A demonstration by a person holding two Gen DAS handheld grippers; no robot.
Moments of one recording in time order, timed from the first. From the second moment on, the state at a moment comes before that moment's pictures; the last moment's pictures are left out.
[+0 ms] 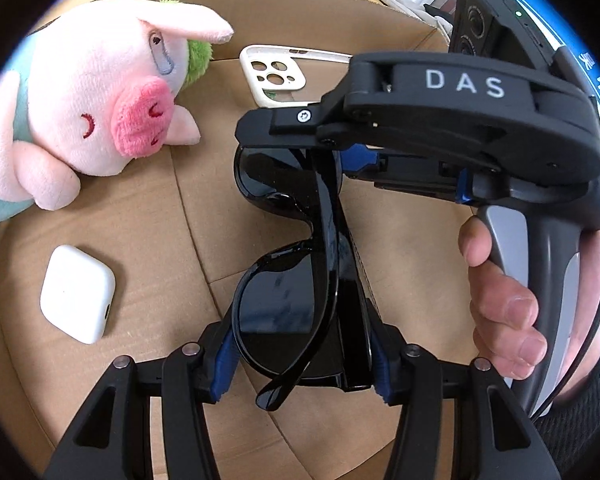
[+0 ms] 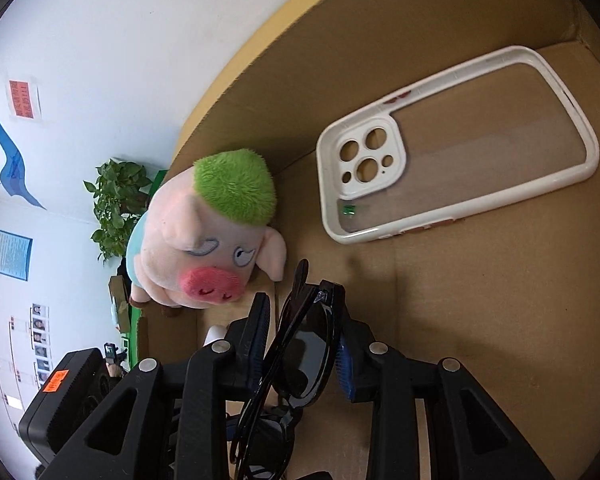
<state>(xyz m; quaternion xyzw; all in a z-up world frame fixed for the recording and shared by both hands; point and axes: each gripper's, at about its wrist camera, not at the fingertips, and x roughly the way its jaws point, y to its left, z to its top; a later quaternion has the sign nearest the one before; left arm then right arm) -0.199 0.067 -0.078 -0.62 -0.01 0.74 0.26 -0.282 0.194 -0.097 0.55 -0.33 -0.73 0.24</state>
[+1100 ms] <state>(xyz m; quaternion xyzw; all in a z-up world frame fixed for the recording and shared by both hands) -0.070 0.027 0.034 -0.42 -0.01 0.90 0.16 -0.171 0.204 0.036 0.45 -0.13 -0.87 0.17</state>
